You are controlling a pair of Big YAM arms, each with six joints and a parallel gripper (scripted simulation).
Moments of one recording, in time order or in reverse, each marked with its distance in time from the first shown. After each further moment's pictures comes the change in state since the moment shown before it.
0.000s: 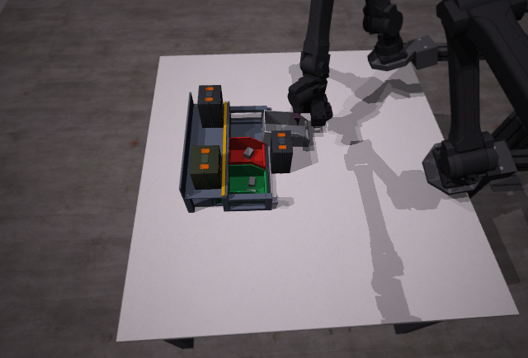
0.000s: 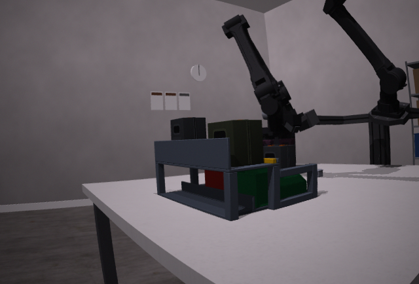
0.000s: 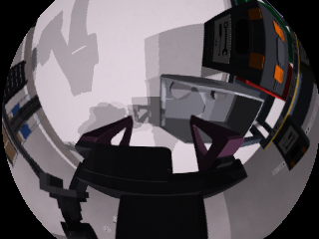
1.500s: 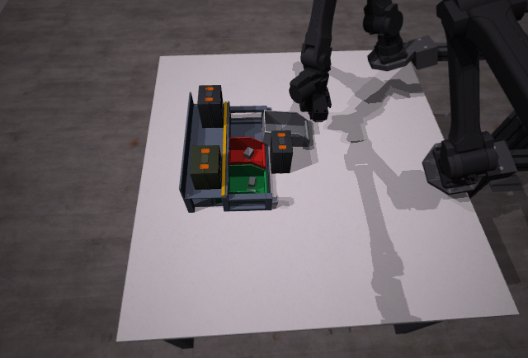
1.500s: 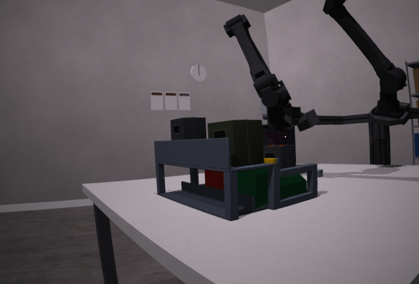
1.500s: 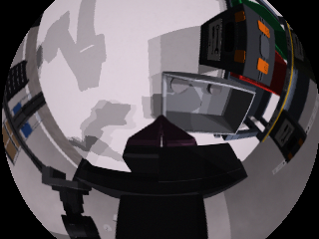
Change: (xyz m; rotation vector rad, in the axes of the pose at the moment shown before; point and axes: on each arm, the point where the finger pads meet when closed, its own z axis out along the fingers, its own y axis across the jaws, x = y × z) left arm 0.000 0.000 0.000 0.000 0.000 0.000; right arm 0.002 0.002 -0.026 -0.009 0.006 0.003
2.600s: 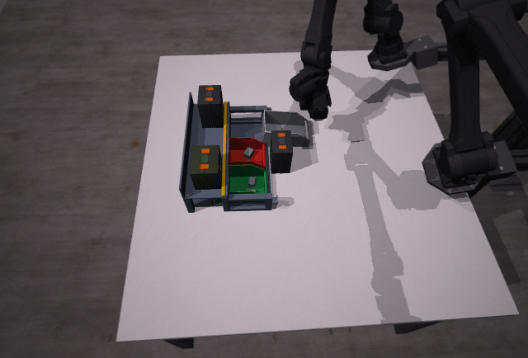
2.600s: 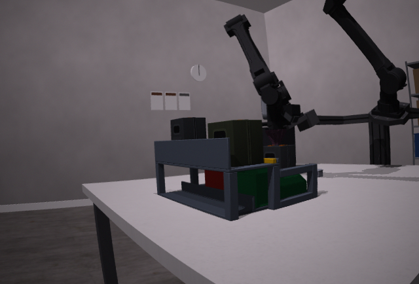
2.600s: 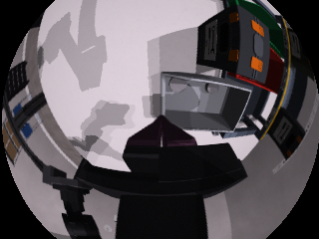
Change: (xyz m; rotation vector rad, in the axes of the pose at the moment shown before) left arm 0.000 0.000 0.000 0.000 0.000 0.000; right arm -0.001 -0.002 -0.008 0.004 -0.004 0.005
